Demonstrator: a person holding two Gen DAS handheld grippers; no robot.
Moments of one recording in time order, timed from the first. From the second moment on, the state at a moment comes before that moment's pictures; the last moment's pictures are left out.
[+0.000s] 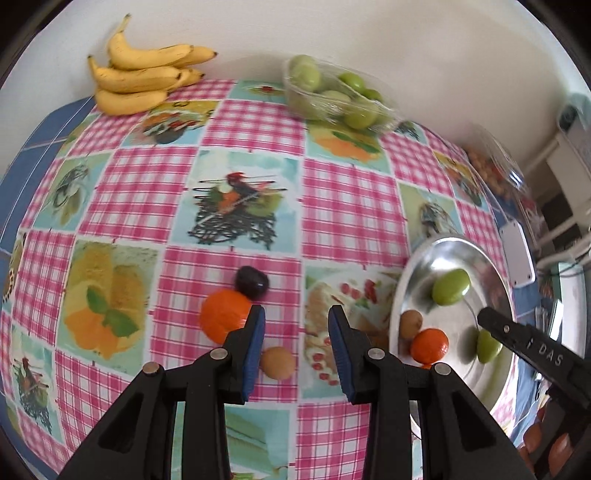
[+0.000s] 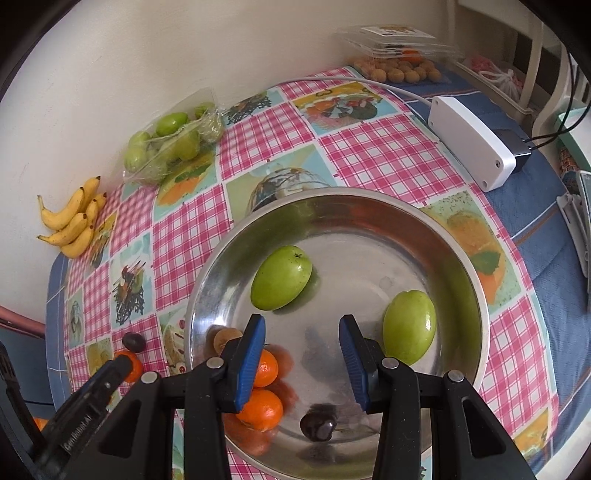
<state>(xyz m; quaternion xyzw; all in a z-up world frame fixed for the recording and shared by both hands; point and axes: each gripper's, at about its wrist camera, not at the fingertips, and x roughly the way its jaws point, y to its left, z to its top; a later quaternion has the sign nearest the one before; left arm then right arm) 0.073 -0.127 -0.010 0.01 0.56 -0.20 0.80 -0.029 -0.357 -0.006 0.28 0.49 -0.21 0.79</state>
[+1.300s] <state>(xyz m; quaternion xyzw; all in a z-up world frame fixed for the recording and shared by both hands) 0.086 -0.087 -0.015 0.02 0.55 -0.09 0.83 -0.010 -0.328 0.000 0.22 0.51 -0.17 0.82</state>
